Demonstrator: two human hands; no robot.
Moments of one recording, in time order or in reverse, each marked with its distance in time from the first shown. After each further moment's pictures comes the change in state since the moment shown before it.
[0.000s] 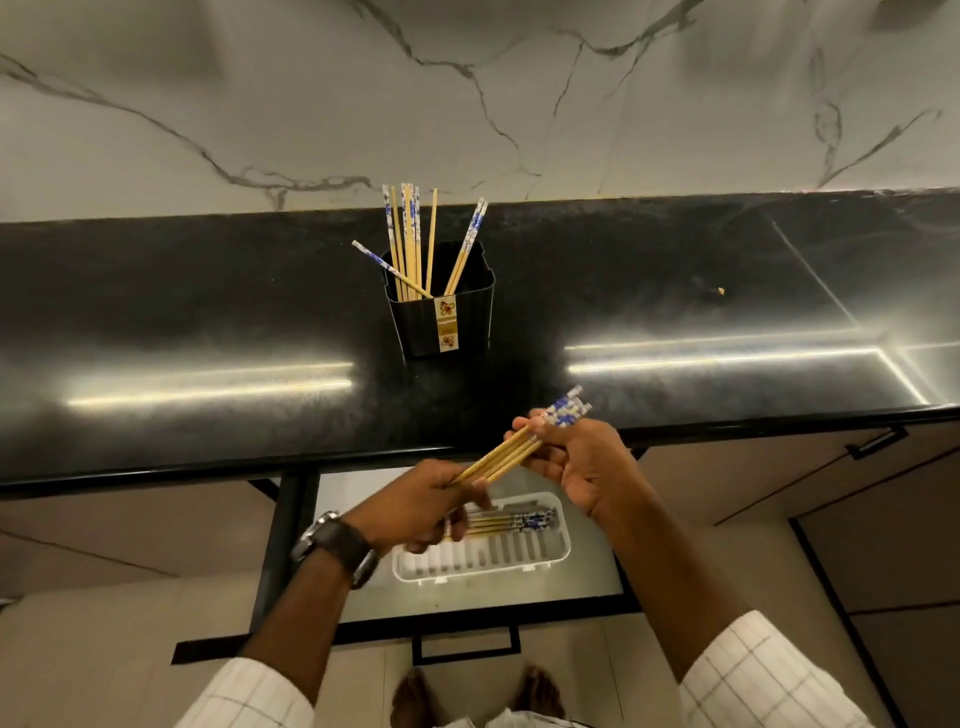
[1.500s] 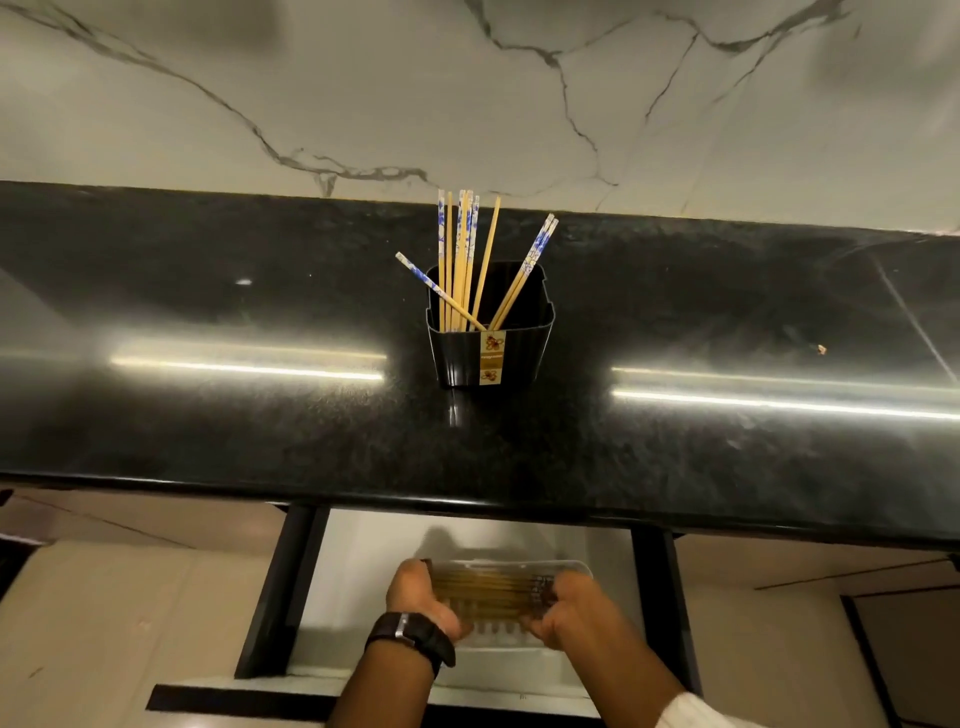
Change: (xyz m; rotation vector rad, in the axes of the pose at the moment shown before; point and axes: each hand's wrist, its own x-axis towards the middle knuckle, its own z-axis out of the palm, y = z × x) left_hand 0.072 -0.071 0.028 -1.571 0.669 -0.703; right_hand 0.052 0.076 0.002 0.062 0.479 0.648
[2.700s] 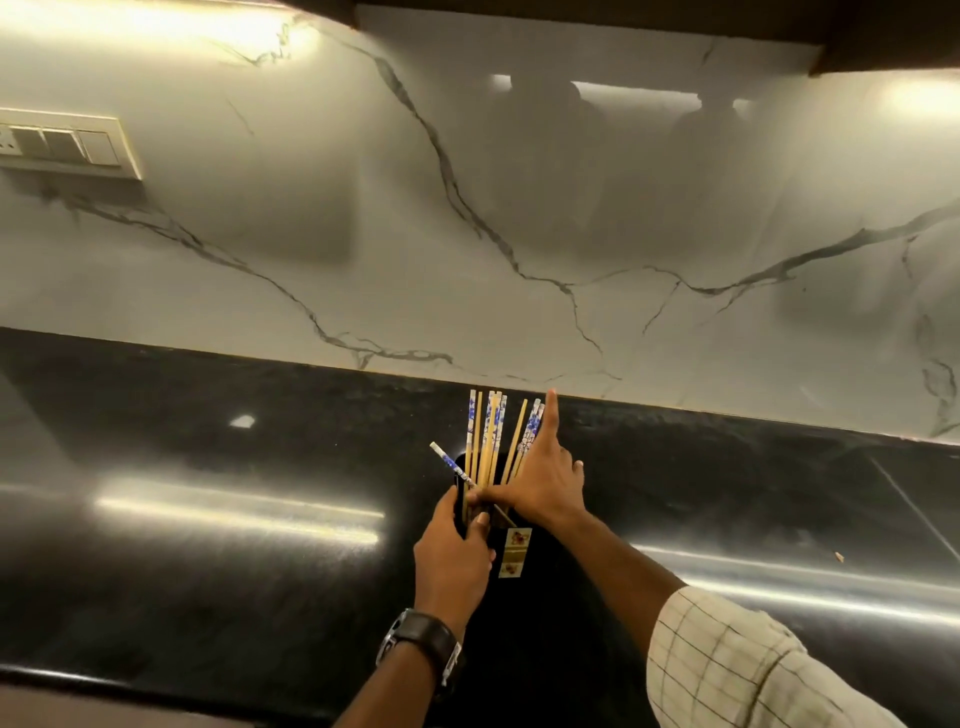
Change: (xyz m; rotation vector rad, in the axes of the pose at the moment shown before) left_hand -0.089 0.124 0.148 0.683 -0.214 1.195; right_hand -0.126 -0.176 0.206 -1.171 0.141 -1.603
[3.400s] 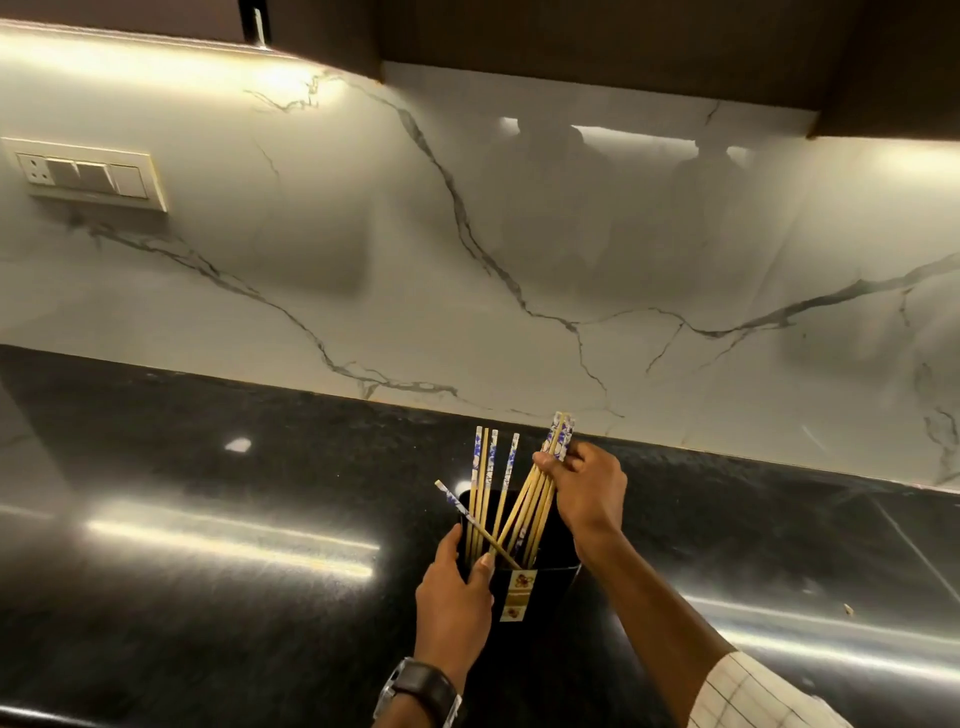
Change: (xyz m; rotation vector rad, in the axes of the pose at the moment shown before) left_hand -0.004 0.004 -0.005 0.002 -0.008 -0.045; right_hand 0.007 -0.004 -0.036 0.419 0.329 0.050
